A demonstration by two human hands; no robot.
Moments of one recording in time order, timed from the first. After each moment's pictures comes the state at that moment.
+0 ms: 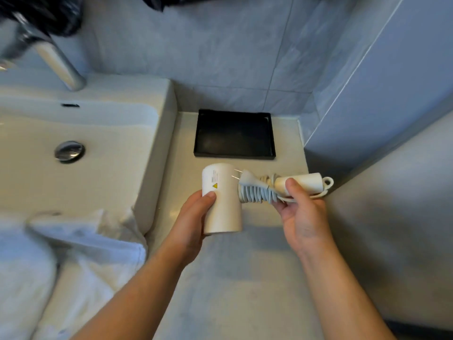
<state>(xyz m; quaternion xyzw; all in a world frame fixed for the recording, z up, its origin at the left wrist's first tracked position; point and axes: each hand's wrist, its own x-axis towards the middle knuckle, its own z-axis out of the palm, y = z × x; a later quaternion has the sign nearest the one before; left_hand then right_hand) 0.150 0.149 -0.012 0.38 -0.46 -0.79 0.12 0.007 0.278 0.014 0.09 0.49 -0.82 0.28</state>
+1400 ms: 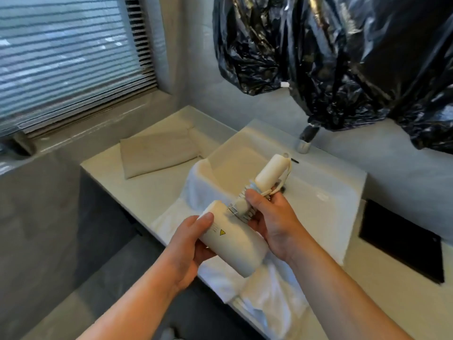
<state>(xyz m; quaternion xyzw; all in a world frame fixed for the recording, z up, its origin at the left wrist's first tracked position) 0.564 0.013 0.123 0.45 -0.32 -0.74 0.40 0.389 0.008 0.157 -0.28 0.53 -0.54 0.60</state>
